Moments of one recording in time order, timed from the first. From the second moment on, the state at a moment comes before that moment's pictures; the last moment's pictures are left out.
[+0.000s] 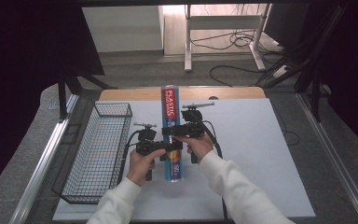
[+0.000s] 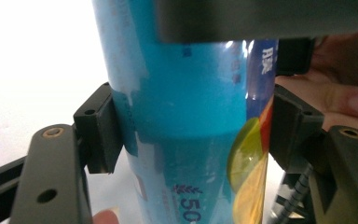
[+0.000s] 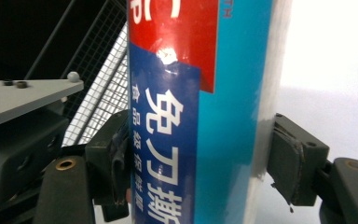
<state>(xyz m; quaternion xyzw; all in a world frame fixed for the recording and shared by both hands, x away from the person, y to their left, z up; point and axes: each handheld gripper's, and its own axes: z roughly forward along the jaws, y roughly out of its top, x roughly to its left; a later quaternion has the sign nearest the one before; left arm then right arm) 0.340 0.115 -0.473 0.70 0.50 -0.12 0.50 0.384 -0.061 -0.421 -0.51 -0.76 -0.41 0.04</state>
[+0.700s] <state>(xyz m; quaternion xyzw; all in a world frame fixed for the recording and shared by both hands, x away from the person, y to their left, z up) 0.340 0.135 -0.471 0.68 0.49 -0.13 0.52 0.386 -0.079 -0.413 -0.50 -0.75 -0.43 0.06</state>
